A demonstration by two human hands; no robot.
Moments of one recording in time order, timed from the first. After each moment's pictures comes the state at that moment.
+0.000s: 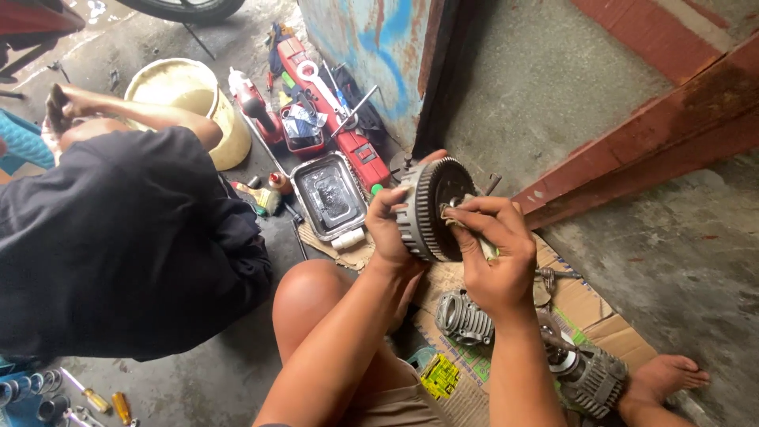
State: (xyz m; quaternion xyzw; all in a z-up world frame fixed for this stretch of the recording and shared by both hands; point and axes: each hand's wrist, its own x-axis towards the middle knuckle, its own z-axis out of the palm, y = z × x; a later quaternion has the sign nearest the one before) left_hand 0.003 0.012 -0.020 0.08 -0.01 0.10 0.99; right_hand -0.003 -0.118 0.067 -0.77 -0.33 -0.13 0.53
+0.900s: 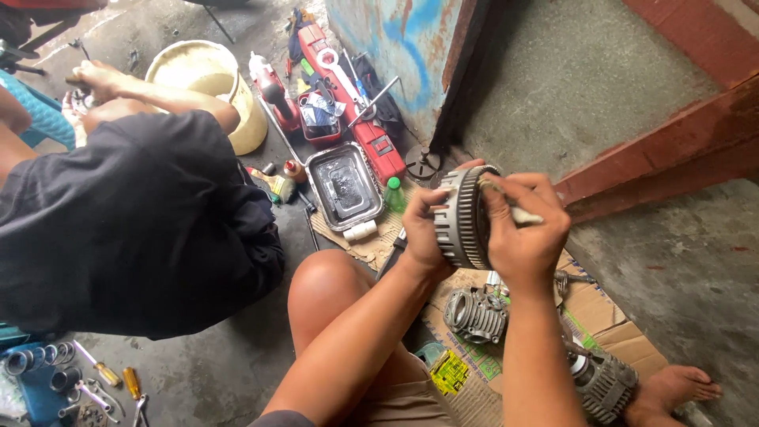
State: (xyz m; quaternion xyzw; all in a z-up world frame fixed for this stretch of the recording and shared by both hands) left_hand -0.001 -0.009 -0.015 0.06 0.01 0.10 0.99; right_hand 0.020 -0.104 0.060 -0.79 -0.29 -0.16 0.52
